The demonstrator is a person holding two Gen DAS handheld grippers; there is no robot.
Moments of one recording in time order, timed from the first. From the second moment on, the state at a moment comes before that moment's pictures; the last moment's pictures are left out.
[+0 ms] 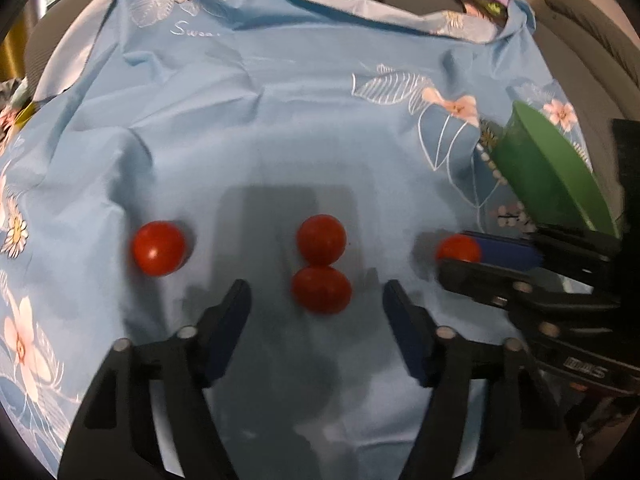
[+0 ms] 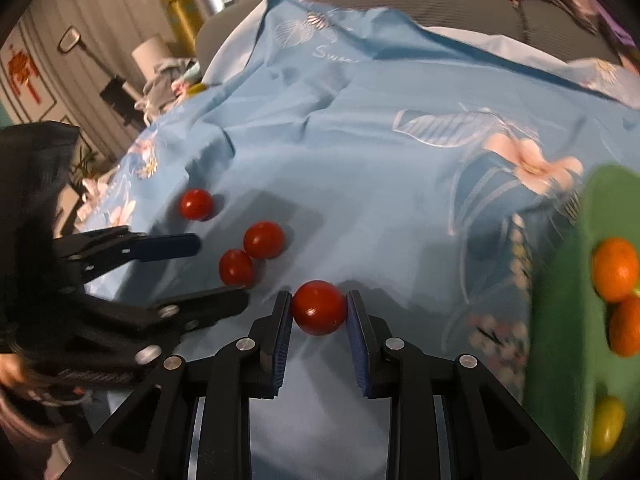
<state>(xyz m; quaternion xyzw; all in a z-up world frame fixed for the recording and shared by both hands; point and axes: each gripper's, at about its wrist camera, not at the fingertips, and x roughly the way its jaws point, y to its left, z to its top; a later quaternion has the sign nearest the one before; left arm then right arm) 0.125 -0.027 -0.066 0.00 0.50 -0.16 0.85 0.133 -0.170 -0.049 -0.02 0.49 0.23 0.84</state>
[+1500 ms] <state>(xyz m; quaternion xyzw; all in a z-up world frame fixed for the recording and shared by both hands) 0.050 -0.084 0.024 0.01 0.43 -0.21 0.88 0.048 -0.240 0.023 0.05 0.39 0.23 0.89</state>
